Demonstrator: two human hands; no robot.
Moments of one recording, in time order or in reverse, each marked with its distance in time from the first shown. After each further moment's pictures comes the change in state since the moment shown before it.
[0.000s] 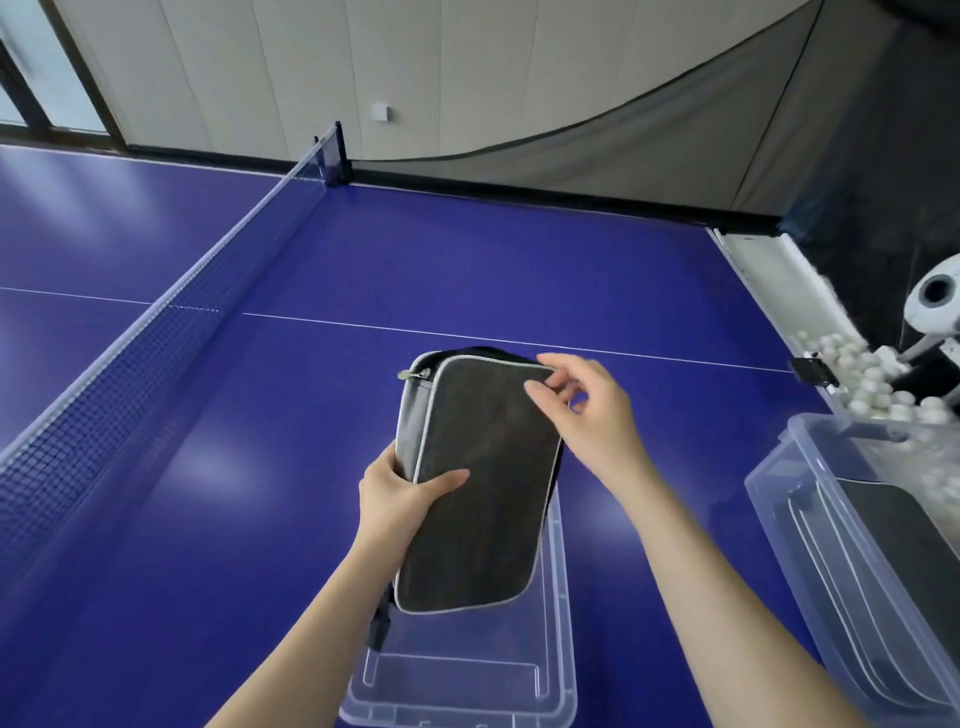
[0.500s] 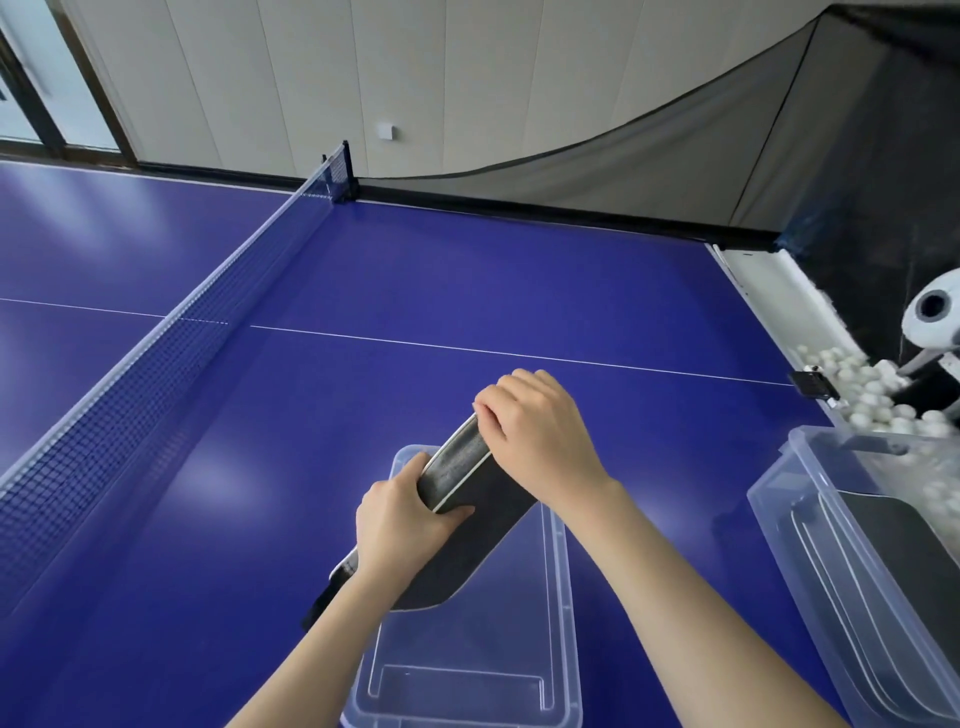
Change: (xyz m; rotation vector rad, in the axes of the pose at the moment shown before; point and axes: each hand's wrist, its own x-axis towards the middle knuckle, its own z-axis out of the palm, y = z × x) left_hand -0.015 0.002 -0.005 0.660 0.087 0.354; right_hand -0.012 -0.050 0.031 -0.683 -0.017 -0.657
